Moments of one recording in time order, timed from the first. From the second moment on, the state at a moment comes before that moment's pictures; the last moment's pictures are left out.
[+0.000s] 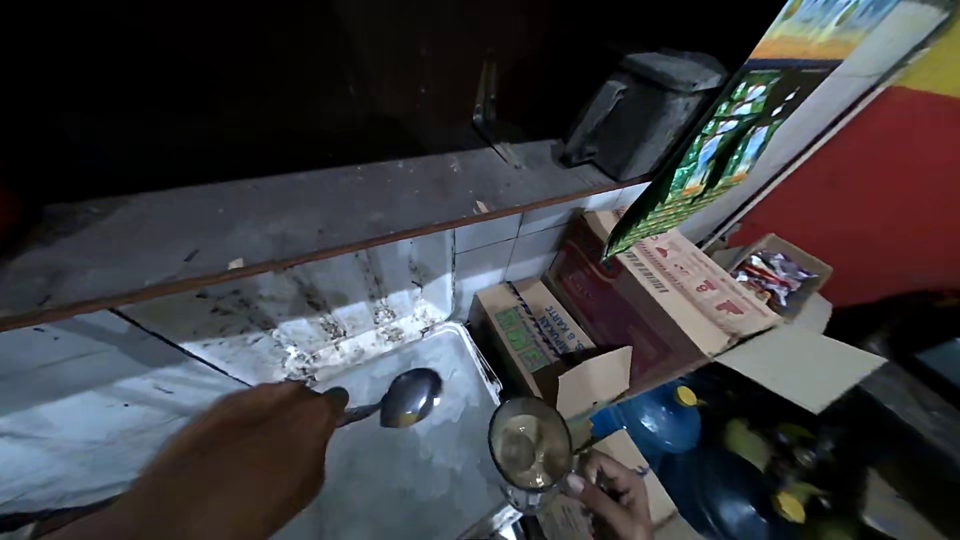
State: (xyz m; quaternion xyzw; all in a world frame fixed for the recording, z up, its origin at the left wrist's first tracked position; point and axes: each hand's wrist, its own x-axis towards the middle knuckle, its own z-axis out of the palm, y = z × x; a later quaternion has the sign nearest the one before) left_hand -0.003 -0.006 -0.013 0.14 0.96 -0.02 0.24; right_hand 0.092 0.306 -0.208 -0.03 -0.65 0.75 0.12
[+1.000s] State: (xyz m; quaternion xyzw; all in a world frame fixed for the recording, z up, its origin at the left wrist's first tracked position) left_hand -0.004 0.063 -0.356 0.18 0.85 0.11 0.48; right_hand 0.130 0.336 -0.151 -0.01 -0.69 0.71 0.14
